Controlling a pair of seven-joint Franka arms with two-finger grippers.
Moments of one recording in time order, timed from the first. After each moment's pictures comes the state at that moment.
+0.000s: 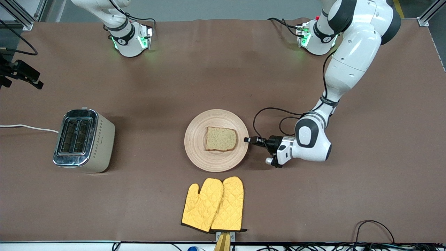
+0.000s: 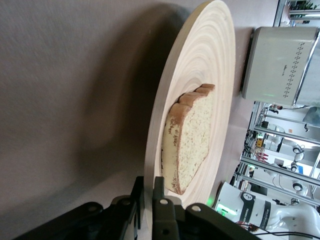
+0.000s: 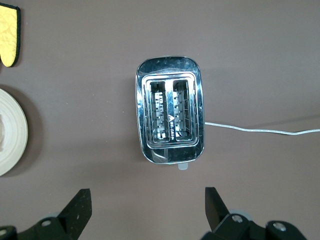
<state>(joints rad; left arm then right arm) -0.18 0.89 -0.22 -1.53 -1.08 2.05 0.55 -0.01 -0.12 -0.06 -1.67 -0.02 1.61 0.00</state>
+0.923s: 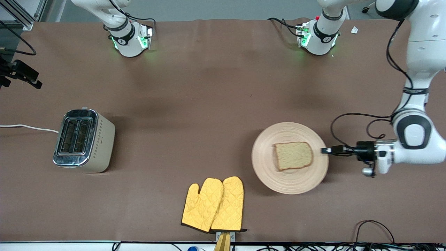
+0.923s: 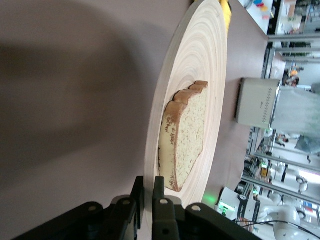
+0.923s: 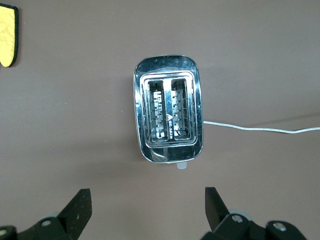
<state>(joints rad) 0.35 0.71 -0.20 -1.53 -0.81 1.76 0.54 -0.01 -0.12 -0.07 -1.67 -0.02 1.60 0.00</state>
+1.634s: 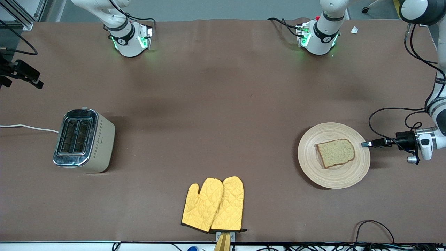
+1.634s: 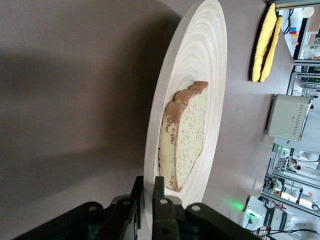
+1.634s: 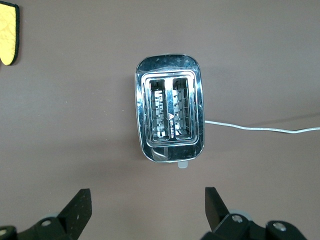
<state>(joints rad) 0.59 0.81 -0.19 -1.51 -0.67 1.74 0.66 -0.01 -0.12 -0.07 -1.67 -0.02 1.60 0.00</state>
